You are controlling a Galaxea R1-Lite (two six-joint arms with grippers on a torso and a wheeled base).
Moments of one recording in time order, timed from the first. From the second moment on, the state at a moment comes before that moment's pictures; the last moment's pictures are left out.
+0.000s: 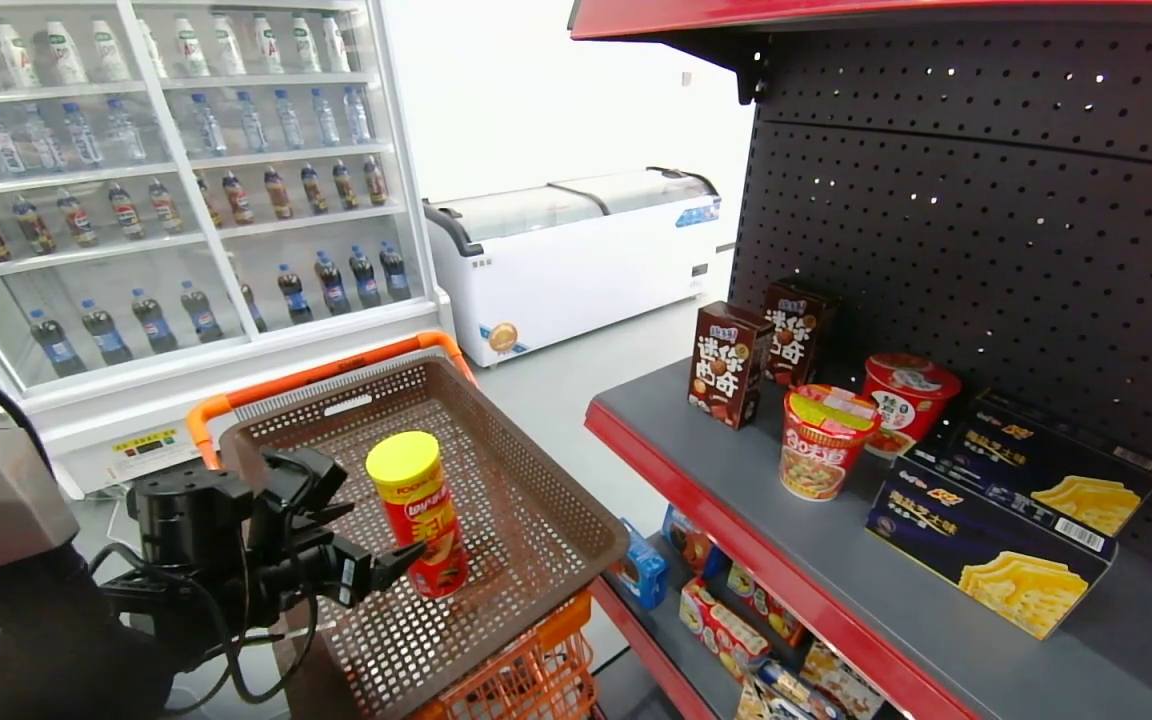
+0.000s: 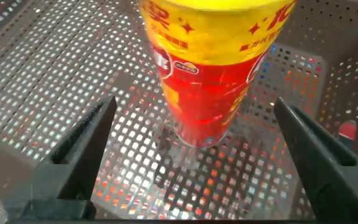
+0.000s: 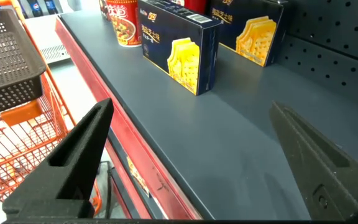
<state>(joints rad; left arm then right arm) -0.04 2.07 -0.37 -1.25 -0.31 0.20 0.00 0.00 0.00 0.00 0.01 0.00</state>
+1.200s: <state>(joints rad) -0.11 2.22 -0.58 -1.26 -0.25 0.24 0.00 0.00 0.00 0.00 0.01 0.00</state>
